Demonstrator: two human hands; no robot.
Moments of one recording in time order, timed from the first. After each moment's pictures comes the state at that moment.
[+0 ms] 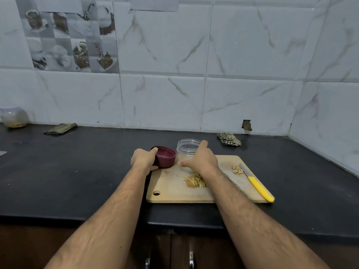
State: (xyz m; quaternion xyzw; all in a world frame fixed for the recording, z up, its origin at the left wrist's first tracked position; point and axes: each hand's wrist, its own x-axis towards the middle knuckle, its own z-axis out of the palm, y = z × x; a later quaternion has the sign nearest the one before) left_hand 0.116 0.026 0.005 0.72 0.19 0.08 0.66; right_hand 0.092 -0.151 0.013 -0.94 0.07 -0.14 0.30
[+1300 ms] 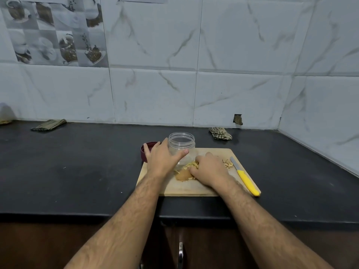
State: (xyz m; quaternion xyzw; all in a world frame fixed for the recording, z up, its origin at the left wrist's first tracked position) left_hand 0.107 -0.043 -0.025 0.91 -0.05 0.27 0.30; right_hand 0.050 -0.199 0.001 -0.99 -0.02 -0.09 0.05
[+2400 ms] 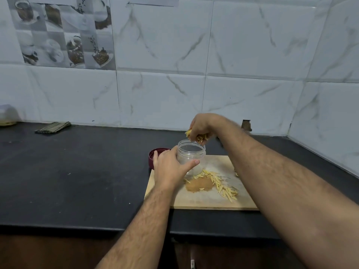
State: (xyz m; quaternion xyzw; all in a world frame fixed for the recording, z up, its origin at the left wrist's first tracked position) left_hand 0.100 -0.039 -0.027 0.87 -0.08 0.30 0.38; right_hand 0.136 -0.157 0.127 -0.98 -0.04 0.07 0.19
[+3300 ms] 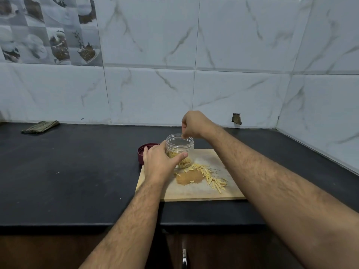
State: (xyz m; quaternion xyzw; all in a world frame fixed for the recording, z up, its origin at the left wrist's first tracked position) left_hand 0.100 -0.038 -0.026 0.87 -0.07 0.31 0.38; right_hand 0.116 -0.168 0.103 -0.98 -0.11 -0.13 0.09
